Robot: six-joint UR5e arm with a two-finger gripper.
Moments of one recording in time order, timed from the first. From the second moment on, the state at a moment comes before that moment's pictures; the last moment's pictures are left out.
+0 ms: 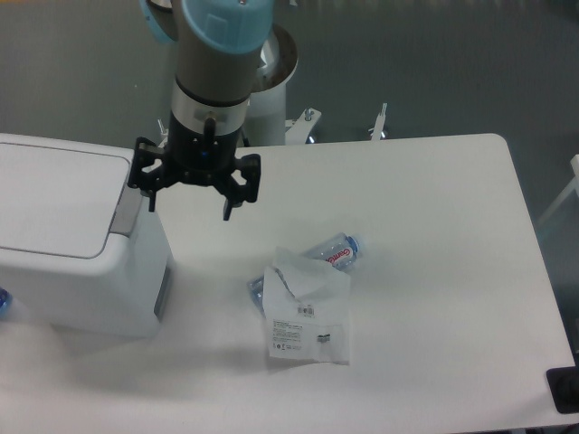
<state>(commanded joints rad) 2.25 -1.75 -1.35 -1.51 1.28 0.24</state>
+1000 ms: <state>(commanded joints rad) 2.23 -1.77 -1.39 -1.51 1.28 0.23</state>
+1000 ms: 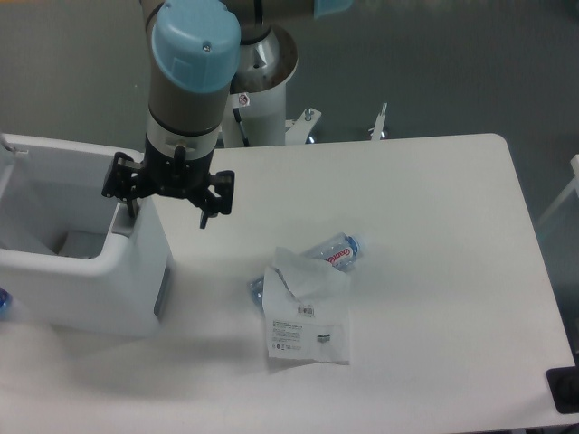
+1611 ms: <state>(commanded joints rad) 2.35 -1.77 -1.30 -1.47 1.29 0.28</state>
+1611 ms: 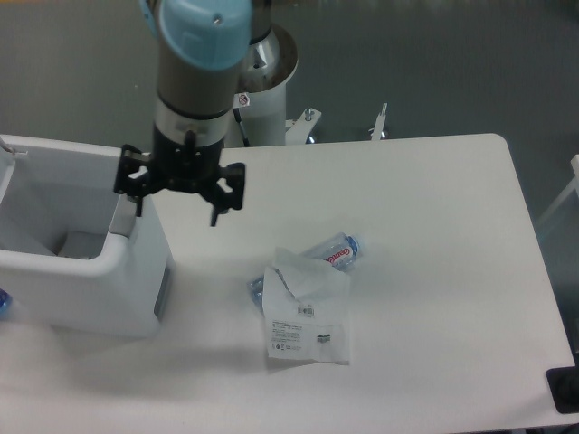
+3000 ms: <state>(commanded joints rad) 2.77 -1.98 -1.47 -1.12 1.59 1.21</state>
